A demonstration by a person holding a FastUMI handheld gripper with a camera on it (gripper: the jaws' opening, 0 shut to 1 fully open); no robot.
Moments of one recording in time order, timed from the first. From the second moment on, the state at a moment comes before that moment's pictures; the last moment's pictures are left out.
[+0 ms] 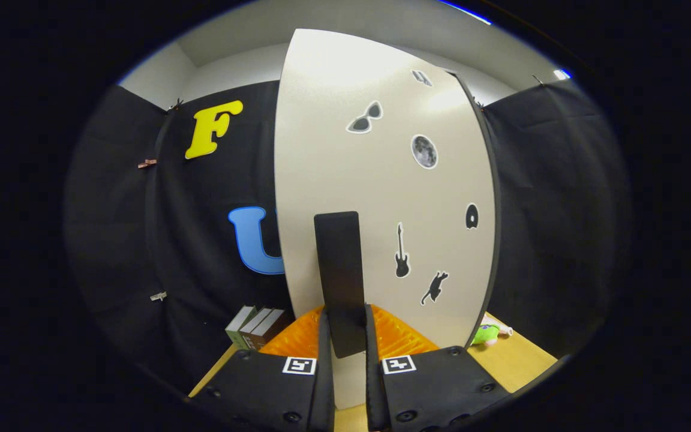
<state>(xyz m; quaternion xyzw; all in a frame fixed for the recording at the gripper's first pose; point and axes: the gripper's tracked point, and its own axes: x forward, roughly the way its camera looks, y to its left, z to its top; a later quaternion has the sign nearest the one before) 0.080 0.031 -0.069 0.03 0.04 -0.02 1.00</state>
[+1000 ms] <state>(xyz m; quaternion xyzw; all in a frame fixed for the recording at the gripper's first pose) 0.019 -0.041 -0.051 0.02 0.04 0.02 1.00</state>
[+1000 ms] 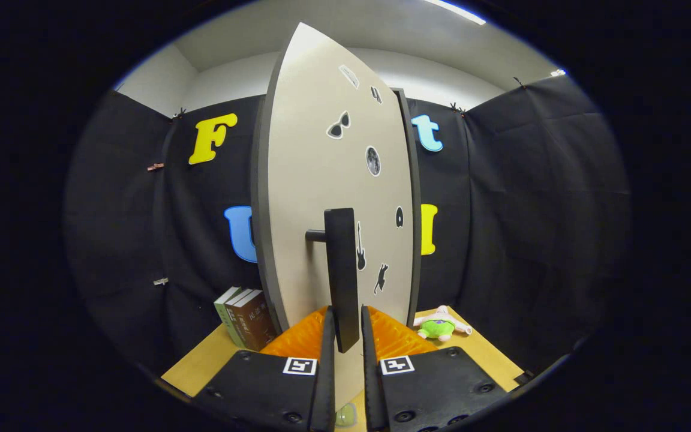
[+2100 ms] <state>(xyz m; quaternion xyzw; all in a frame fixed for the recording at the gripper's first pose) 0.011 -0.150 -0.043 0.03 0.02 -0.03 1.00</state>
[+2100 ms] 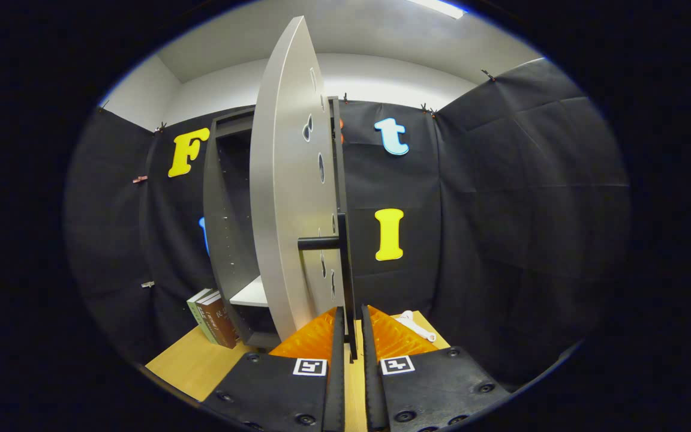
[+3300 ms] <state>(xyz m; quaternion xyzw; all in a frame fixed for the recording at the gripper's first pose) 0.015 0.003 -0.124 0.03 0.07 -0.07 0.99</state>
